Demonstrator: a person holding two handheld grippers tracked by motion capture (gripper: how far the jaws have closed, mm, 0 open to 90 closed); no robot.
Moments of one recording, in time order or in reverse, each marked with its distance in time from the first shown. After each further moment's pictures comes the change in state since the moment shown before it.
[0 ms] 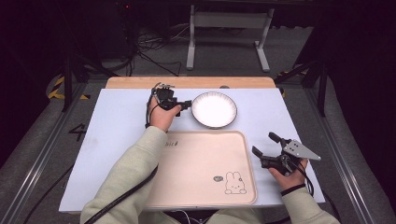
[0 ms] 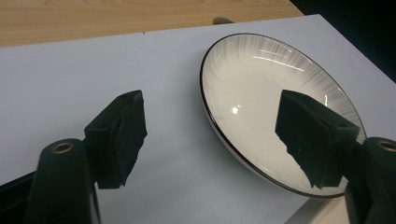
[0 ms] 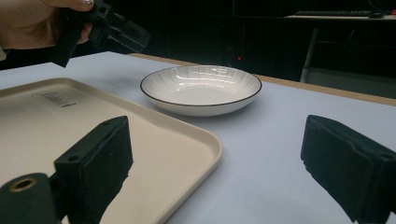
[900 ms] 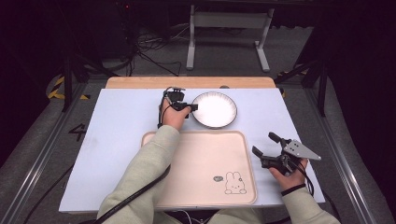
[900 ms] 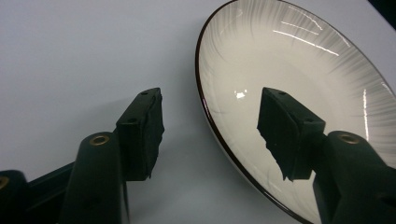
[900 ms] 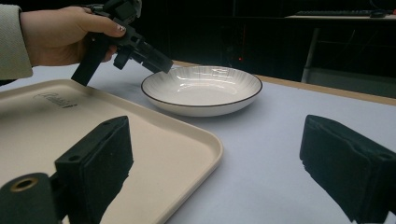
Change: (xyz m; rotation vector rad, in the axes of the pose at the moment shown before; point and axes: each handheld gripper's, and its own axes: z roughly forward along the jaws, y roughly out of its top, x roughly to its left) left arm -0.007 -0.005 0.045 0.081 0.011 -0.071; right arm -0.001 0.000 0.000 -0.004 0.001 0.005
